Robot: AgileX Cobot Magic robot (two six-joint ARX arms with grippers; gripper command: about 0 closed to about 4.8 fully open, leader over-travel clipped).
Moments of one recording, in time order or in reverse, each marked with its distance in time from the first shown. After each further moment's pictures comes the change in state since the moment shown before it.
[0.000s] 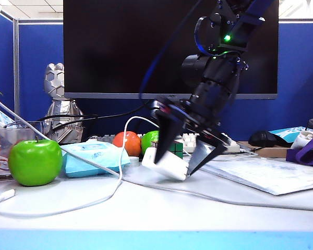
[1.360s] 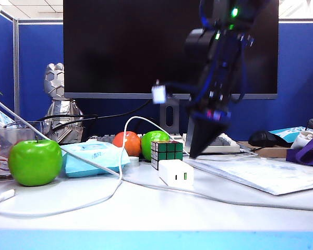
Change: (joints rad) left arm 0.000 0.000 0.000 -0.007 -0.004 0.002; right arm -0.002 -0.087 0.000 0.019 0.253 -1.127
